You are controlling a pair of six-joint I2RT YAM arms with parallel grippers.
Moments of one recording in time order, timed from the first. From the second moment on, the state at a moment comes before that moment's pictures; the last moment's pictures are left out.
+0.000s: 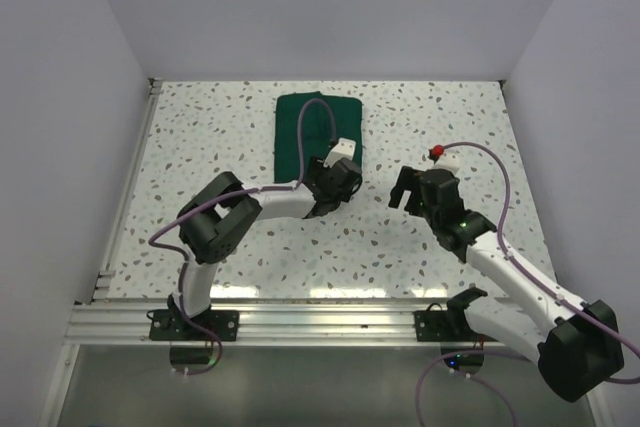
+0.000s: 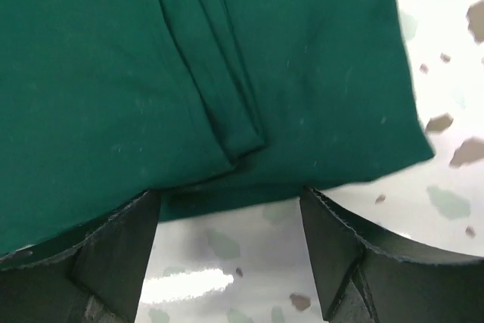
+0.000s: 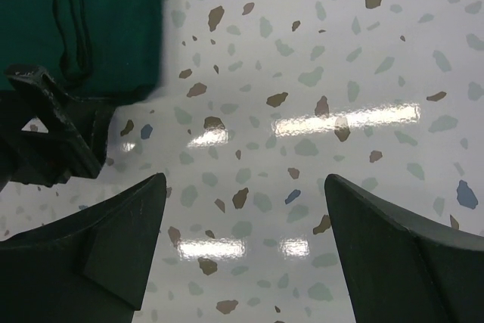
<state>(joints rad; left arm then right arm) -0.87 2.01 1.21 0.00 -0.62 -0.37 0.47 0.98 0.61 -0.25 0.32 0.54</state>
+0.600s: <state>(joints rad) -0.87 1.85 1.17 0.02 -0.64 -0.34 0.47 0.98 0.61 -0.24 0.32 0.54</state>
